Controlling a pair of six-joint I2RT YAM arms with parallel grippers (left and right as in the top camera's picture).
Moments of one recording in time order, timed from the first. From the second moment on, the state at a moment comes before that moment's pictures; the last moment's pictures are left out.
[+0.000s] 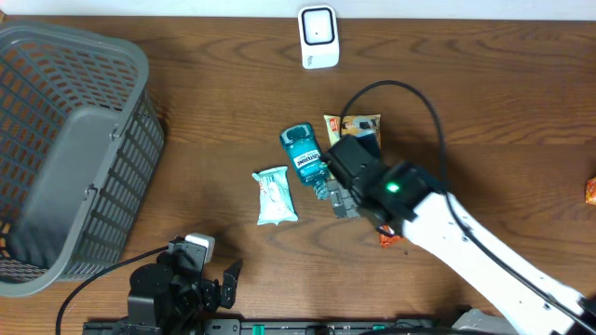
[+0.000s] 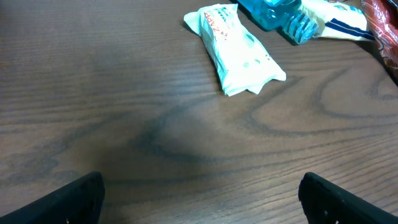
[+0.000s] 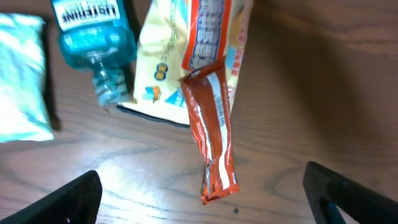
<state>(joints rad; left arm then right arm) -0.15 0.01 0.33 -1.05 0.25 -0.01 0.74 1.42 1.21 -1.05 0.33 0.46</state>
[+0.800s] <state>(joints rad) -0.15 0.01 0.33 -1.05 0.25 -0.01 0.00 1.40 0.72 -0.63 -0.64 -0.03</state>
